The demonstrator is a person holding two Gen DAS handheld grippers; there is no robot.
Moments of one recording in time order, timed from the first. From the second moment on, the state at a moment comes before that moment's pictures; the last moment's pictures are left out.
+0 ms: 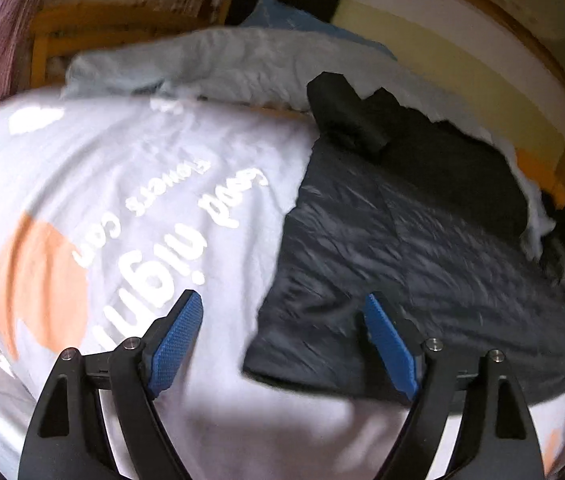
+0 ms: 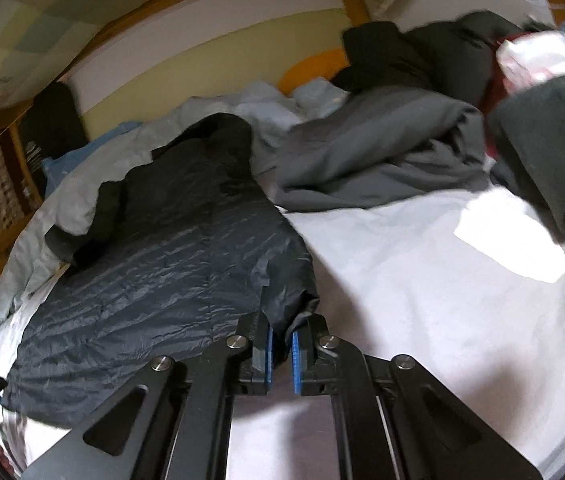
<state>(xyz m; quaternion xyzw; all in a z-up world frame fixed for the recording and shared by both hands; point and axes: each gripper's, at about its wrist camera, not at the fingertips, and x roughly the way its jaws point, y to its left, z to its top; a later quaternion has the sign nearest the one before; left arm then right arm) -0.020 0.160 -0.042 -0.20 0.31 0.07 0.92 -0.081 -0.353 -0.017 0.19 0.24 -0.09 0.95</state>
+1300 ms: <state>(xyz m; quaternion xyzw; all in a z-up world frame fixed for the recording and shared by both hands) 0.151 0.131 -0.028 -0.01 0.35 0.01 0.94 0.062 -0.312 -0.001 0.02 0.26 -0.14 0.95</state>
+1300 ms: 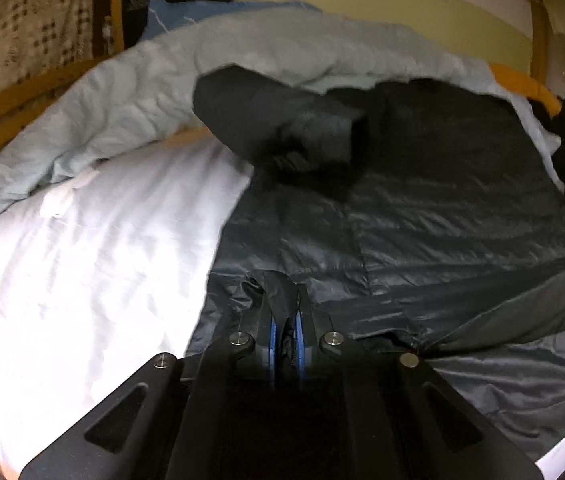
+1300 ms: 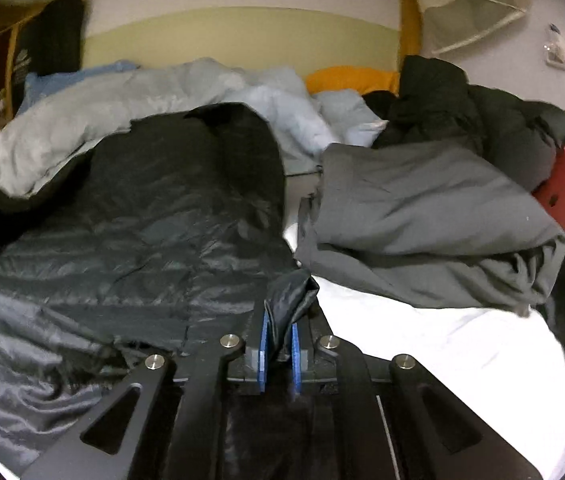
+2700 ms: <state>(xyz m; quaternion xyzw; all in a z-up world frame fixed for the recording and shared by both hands) 0.110 0.041 -0.044 -0.03 0.37 -0.08 0.92 0.043 -0.254 -0.046 0.01 0.37 -0.02 0.93</state>
